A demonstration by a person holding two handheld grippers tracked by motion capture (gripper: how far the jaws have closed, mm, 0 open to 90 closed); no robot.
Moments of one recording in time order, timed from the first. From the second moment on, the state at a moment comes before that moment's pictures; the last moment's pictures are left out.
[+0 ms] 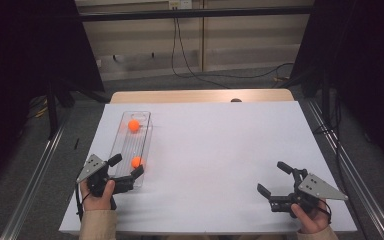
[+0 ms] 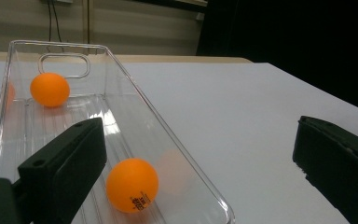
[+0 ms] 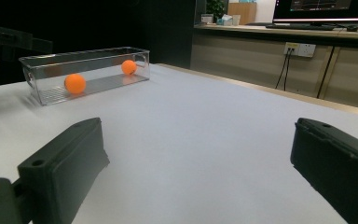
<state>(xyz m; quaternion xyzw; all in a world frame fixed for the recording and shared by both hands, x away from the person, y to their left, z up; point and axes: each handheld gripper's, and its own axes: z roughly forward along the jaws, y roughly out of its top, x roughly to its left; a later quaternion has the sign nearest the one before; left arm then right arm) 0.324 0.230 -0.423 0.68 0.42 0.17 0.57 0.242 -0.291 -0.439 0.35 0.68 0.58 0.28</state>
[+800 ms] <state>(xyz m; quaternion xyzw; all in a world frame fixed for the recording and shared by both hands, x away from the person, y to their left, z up) 0.319 0.235 -0.431 0.68 0.41 0.16 0.58 0.242 -0.292 -0.439 0.35 0.68 0.58 0.28</state>
